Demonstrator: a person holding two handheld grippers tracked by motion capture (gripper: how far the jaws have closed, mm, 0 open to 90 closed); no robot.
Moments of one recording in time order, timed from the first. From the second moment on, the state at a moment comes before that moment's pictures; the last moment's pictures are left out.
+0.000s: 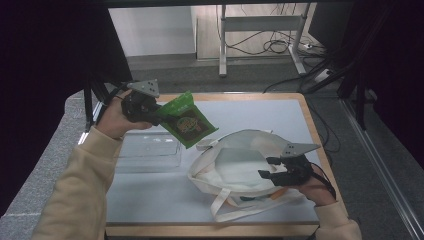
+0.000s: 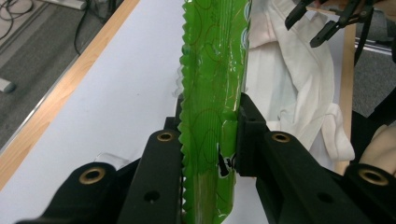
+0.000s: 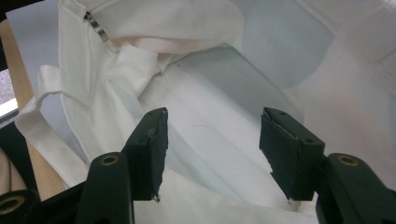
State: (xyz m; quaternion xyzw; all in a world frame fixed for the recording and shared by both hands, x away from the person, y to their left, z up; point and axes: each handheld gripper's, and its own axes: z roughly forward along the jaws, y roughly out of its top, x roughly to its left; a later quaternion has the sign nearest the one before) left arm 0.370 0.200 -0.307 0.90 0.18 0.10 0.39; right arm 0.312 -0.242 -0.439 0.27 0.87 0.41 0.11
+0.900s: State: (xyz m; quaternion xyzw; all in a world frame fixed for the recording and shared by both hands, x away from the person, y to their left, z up) left arm 0.387 0.231 -0.319 0.90 0.22 0.10 0.37; right arm 0.313 -0.242 -0.440 0.27 0.87 0.41 0.10
